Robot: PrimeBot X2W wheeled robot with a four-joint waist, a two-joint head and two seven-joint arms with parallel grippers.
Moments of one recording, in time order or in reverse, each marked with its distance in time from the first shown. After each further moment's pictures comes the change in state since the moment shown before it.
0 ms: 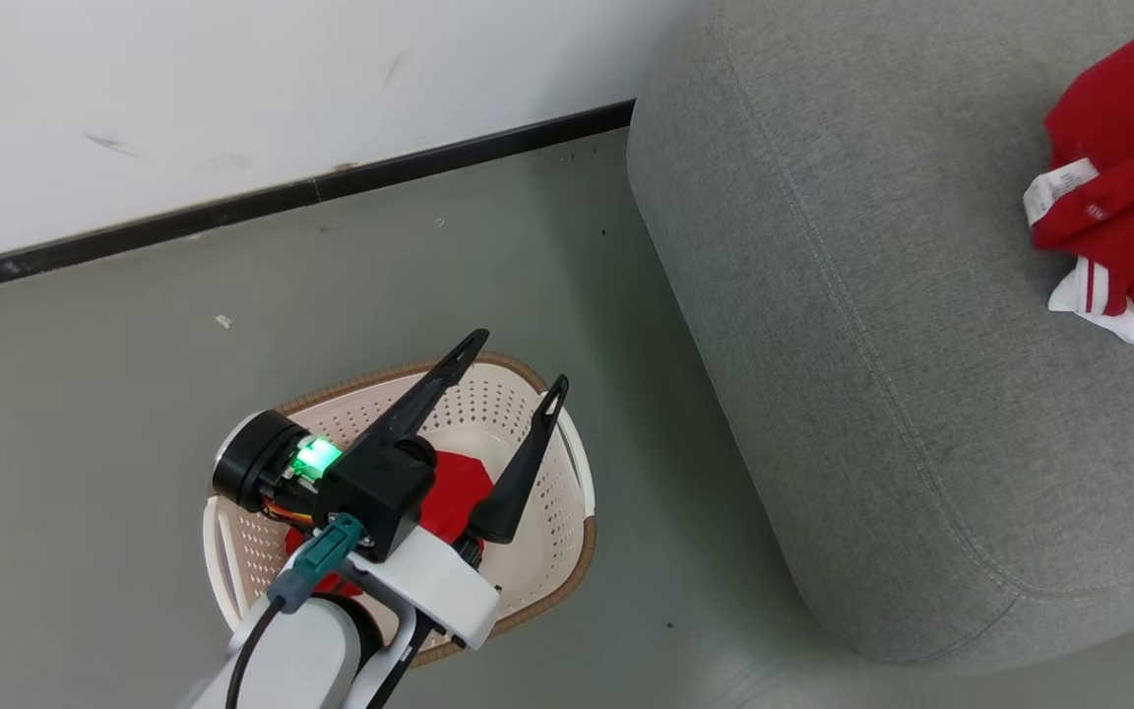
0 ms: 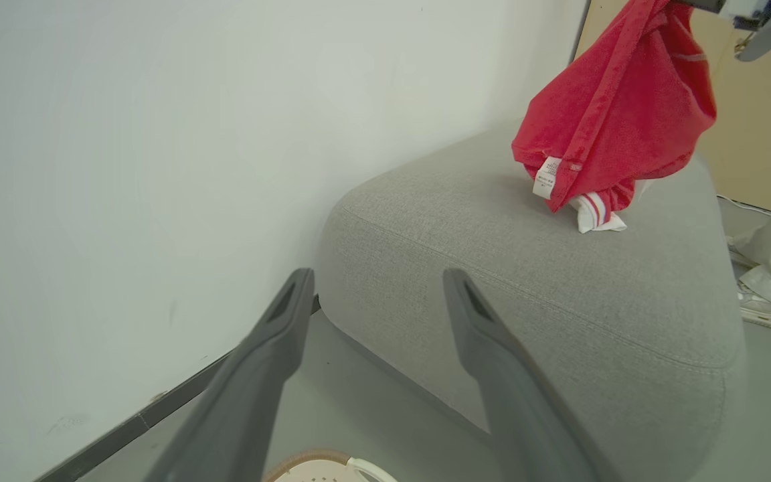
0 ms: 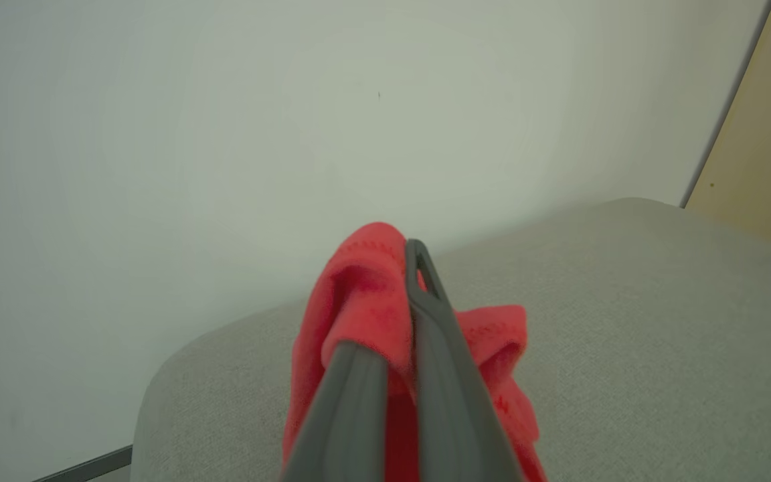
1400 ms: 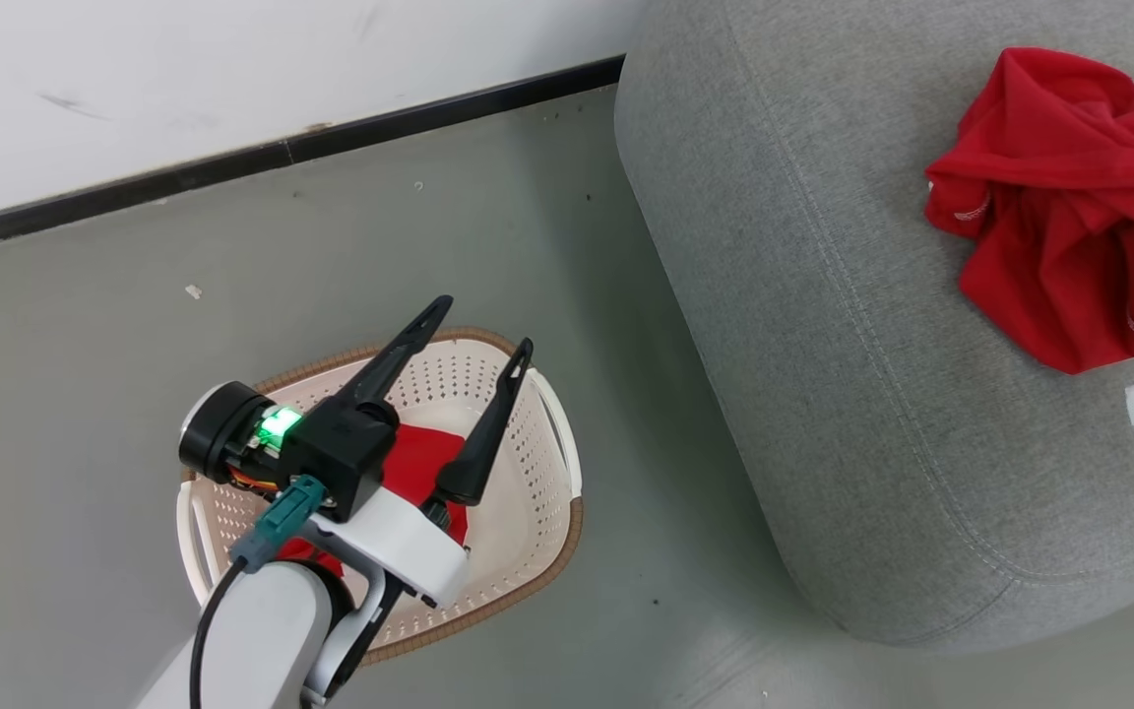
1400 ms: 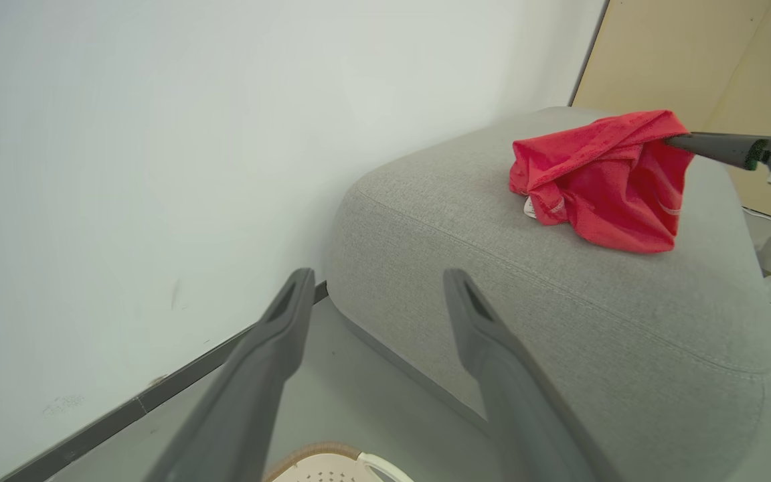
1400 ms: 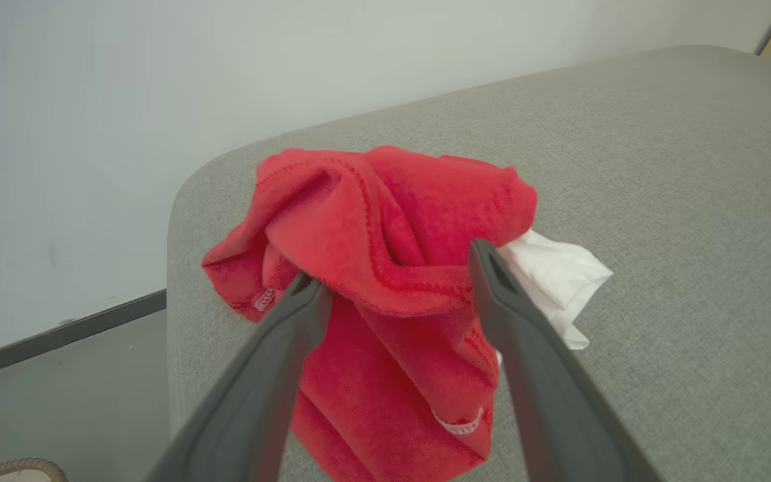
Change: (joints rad) left arm -0.048 0.007 0.035 0.058 -0.020 -0.022 -0.022; right arm 0.289 0.173 0.009 -0.057 -0.008 0.000 -0.056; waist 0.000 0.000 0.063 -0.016
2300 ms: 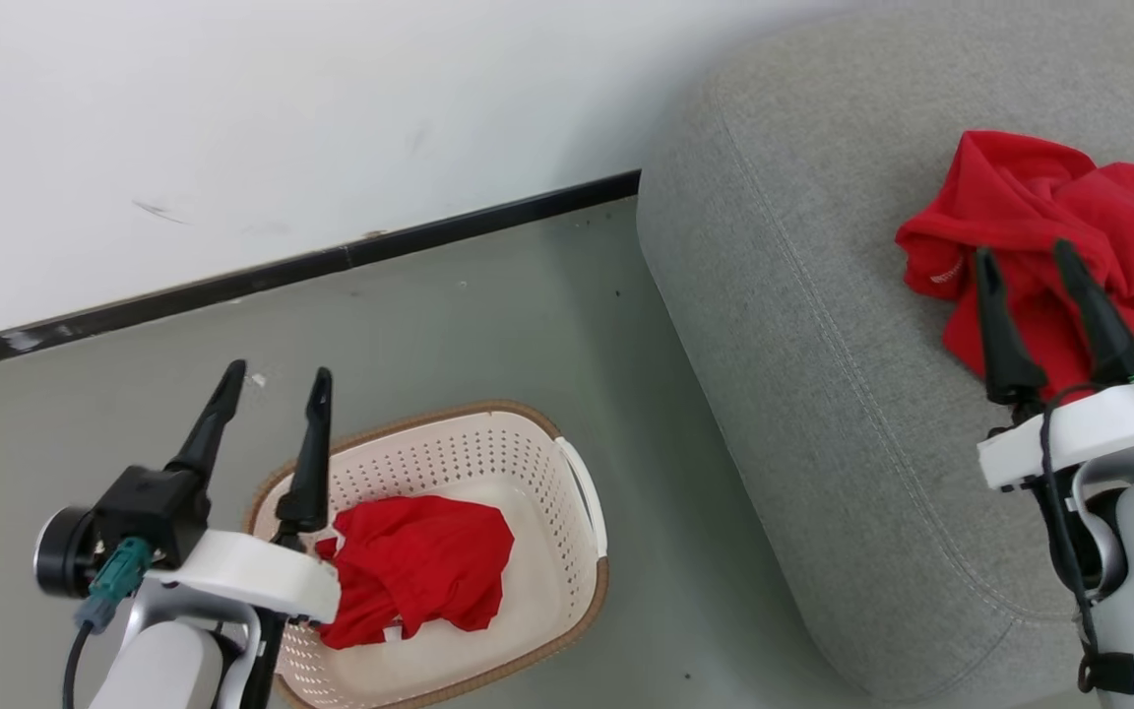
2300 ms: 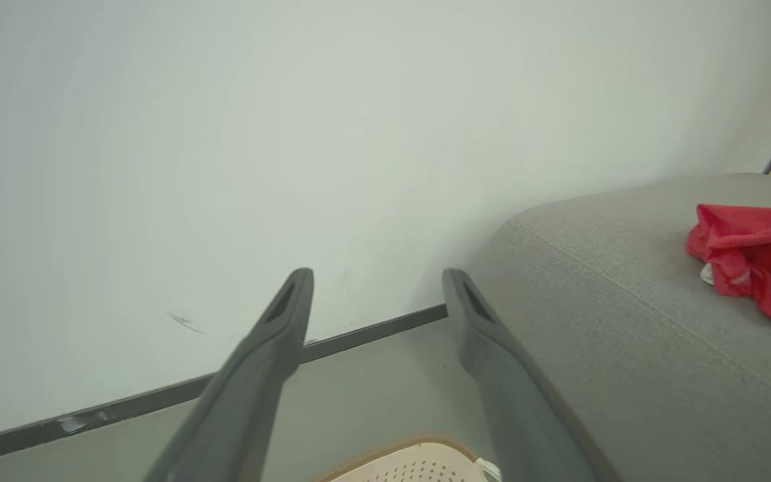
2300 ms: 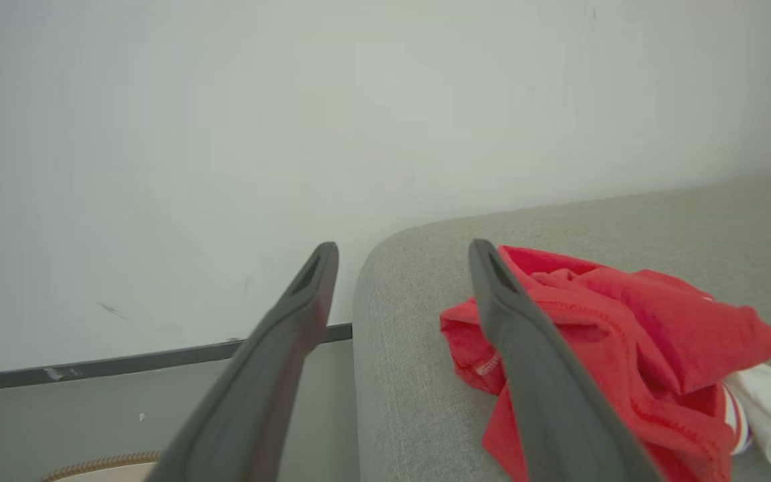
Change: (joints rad) left arm 0.150 0.001 0.220 0.143 -0.095 0.113 -0.158; right arm 0.183 0.101 0.160 -0.364 -0.047 0.000 0.000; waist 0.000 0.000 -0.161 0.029
